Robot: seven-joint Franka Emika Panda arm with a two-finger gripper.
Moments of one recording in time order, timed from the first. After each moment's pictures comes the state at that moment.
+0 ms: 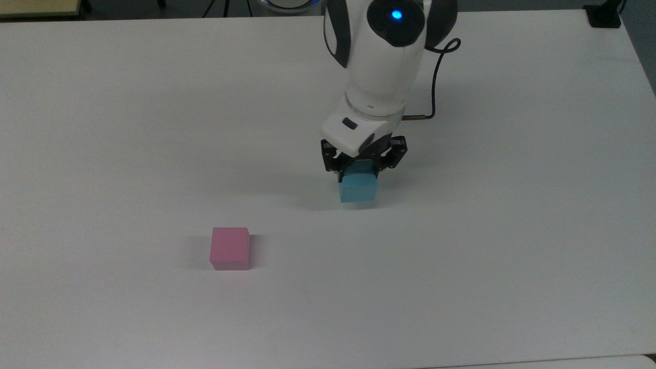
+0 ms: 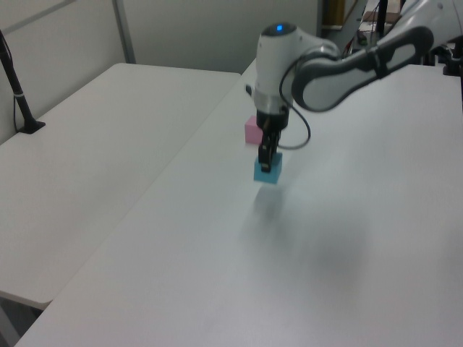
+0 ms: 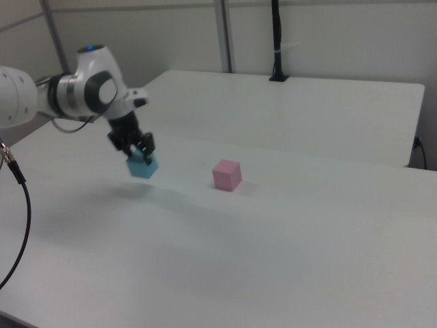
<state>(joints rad) 0.33 0.47 -0.09 -1.52 -0.05 2.10 0.17</state>
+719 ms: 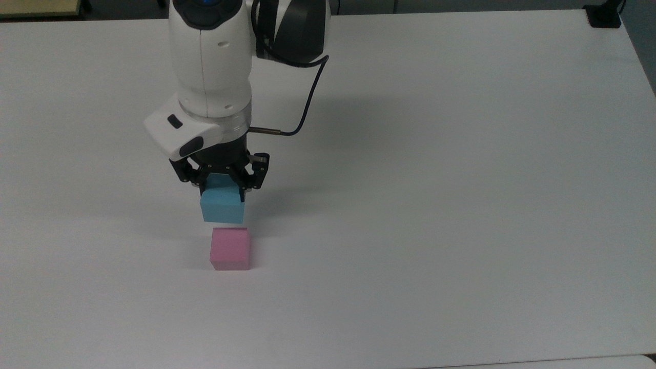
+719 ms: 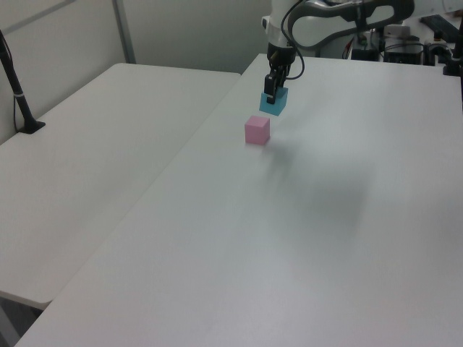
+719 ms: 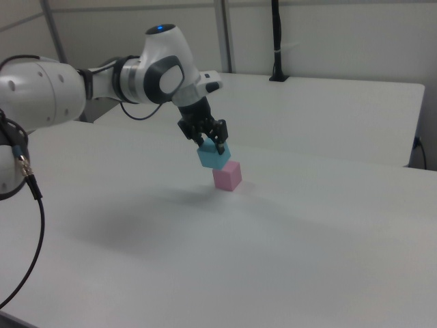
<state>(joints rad) 0.16 0.55 -0.27 -1.33 0.02 2.07 -0.04</state>
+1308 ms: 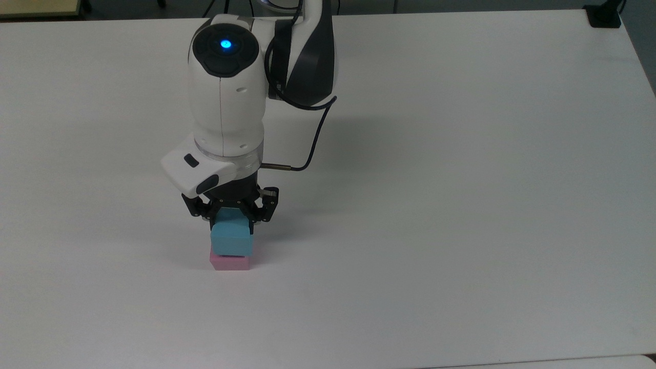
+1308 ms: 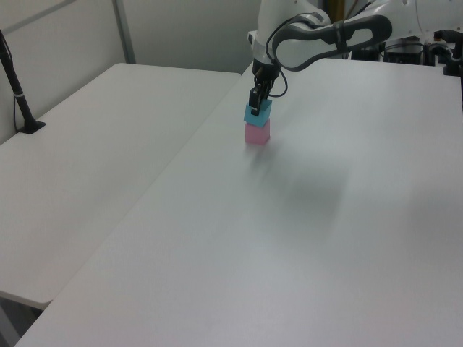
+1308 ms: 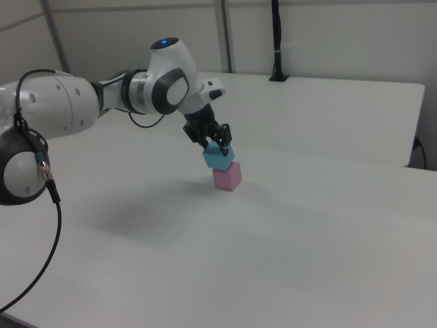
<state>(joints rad) 0.17 0.69 -0.28 -1.21 0.06 2.14 -0.04</state>
